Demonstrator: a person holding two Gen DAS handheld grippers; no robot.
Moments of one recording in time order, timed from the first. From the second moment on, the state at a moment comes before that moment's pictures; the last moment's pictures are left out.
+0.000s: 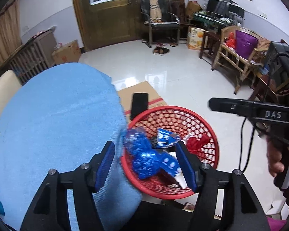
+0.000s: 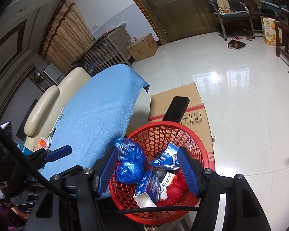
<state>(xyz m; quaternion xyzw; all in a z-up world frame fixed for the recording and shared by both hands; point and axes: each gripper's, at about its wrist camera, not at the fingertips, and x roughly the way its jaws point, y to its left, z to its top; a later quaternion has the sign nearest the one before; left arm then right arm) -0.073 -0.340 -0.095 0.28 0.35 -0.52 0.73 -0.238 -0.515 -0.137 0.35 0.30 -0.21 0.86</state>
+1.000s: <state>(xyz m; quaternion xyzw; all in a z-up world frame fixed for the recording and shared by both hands) 0.026 -0.104 0.017 0.14 0.23 -0.19 0.94 -0.115 -0.323 0.006 0.11 0.17 -0.14 0.97</state>
